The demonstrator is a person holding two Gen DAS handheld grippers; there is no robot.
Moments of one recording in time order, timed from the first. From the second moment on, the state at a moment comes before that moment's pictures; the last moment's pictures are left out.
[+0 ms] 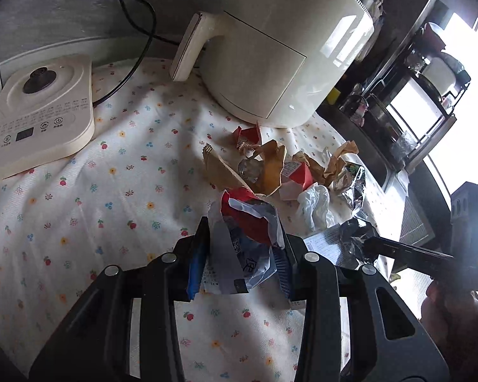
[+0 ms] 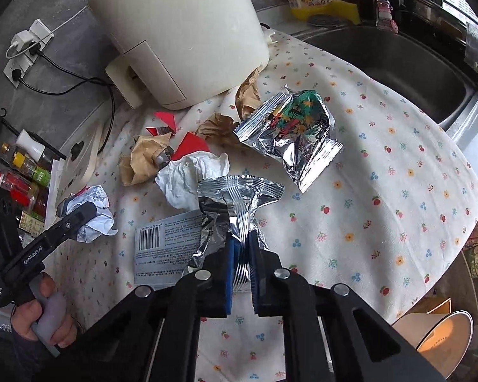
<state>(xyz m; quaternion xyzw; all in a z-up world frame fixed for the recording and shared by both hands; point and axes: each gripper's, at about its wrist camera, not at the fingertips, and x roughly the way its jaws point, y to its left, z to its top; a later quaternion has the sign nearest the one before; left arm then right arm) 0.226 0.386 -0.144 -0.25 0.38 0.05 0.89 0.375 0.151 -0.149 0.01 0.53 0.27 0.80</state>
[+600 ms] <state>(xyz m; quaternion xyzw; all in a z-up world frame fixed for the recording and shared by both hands) 0.242 0.224 -0.098 -0.20 0.37 -0.02 0.91 0.329 -0.037 -0.120 0.08 0.50 0.21 0.84</state>
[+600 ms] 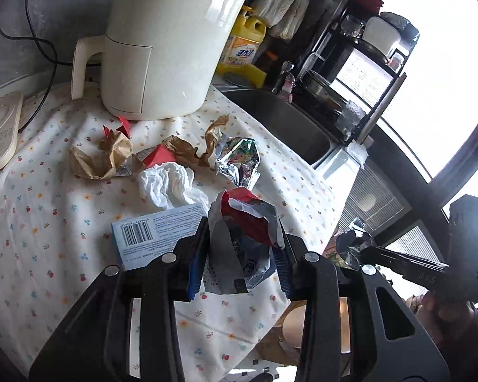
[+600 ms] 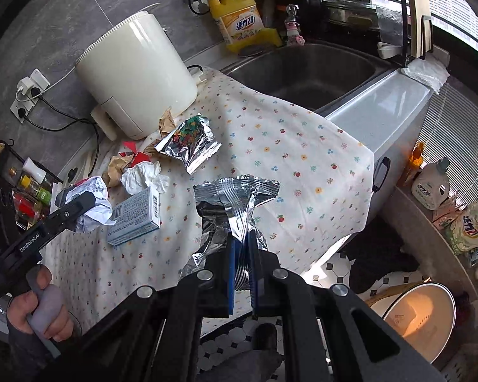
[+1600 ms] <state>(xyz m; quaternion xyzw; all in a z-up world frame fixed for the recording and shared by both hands) 0.261 -0.120 -0.158 -0.10 0.47 -0.20 0.86 0.226 -0.360 -0.188 0.15 0.53 0.04 0.83</state>
